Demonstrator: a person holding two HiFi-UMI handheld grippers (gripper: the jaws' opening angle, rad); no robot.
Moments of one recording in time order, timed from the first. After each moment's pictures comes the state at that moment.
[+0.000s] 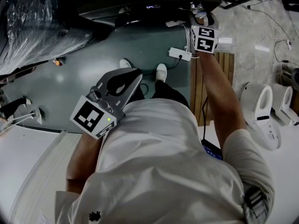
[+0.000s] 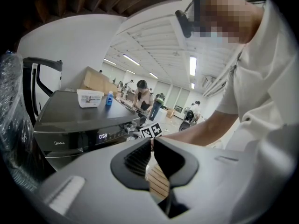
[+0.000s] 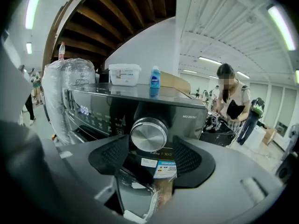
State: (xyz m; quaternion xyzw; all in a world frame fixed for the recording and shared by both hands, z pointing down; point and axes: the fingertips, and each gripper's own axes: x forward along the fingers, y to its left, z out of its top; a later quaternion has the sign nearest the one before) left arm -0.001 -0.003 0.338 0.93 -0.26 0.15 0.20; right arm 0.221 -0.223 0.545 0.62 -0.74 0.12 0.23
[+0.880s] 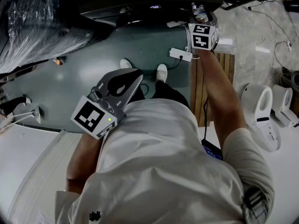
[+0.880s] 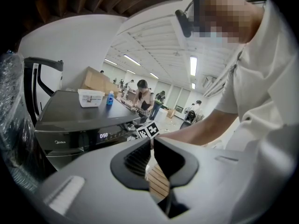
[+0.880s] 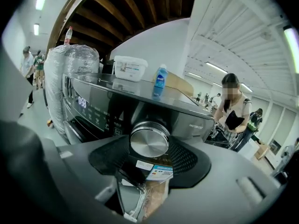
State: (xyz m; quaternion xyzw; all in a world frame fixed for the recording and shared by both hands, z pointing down) left arm -0.003 -0.001 0.339 0.93 -0.26 0.15 0.20; right arm 0.214 -0.235 0.553 0.61 -0.73 0.08 0.28
